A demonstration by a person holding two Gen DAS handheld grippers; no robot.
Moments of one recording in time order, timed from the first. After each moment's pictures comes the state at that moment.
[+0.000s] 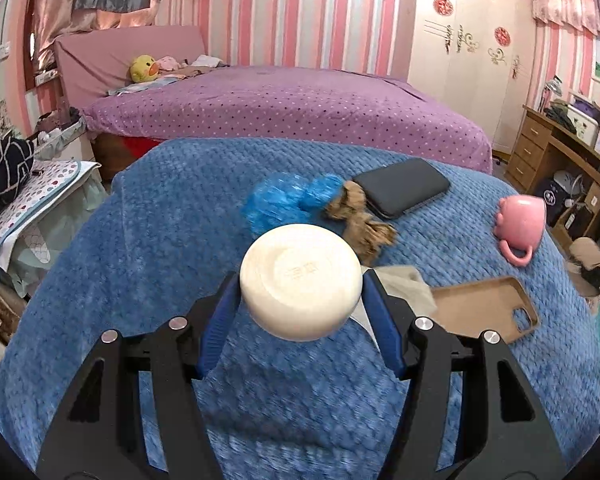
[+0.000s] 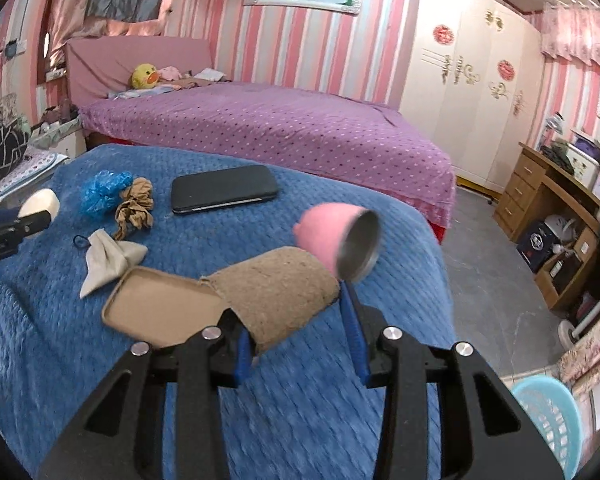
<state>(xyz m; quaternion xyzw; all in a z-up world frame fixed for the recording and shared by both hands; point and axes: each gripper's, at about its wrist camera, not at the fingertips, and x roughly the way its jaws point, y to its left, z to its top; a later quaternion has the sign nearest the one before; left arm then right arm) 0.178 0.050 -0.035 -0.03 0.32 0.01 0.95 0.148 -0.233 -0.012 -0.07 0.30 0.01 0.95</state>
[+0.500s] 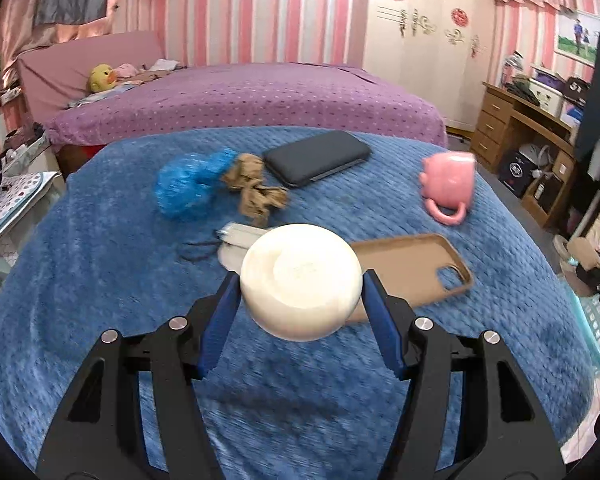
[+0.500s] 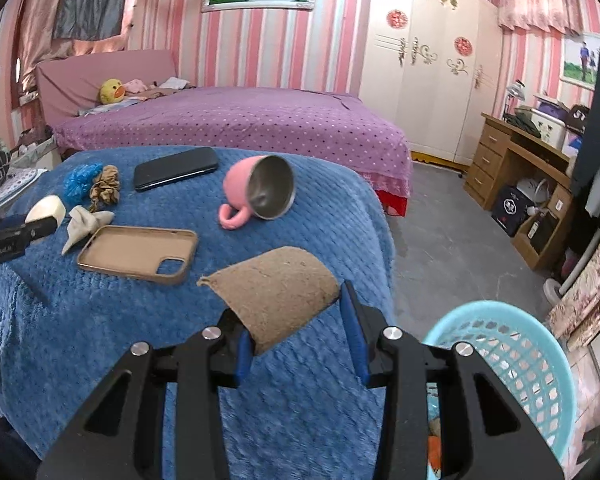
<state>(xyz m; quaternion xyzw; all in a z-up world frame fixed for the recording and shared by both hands) 0.144 -0.030 -0.046 0.00 0.33 -0.06 0.94 0.084 -0.308 -0.030 -0.03 0.29 -0.04 0.95</state>
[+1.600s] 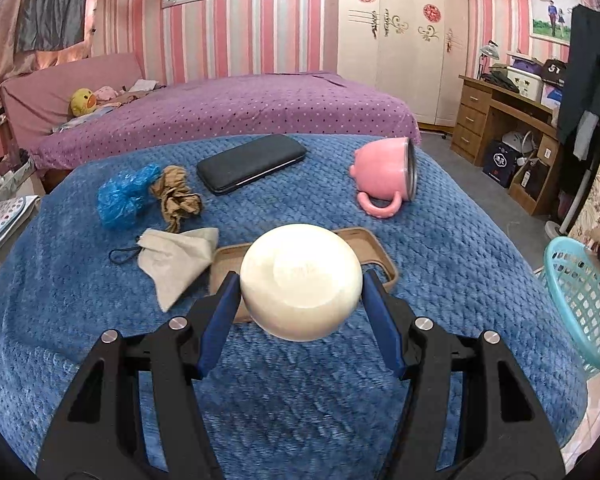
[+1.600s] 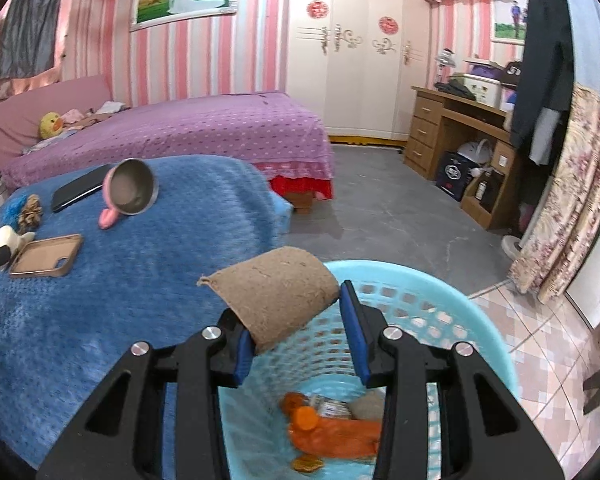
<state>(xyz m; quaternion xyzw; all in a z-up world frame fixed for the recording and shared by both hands) 0.127 -0.109 -0.051 0.03 0.31 -0.08 0.95 0.049 -0.443 -0.041 0.02 0.29 -0.15 0.95</state>
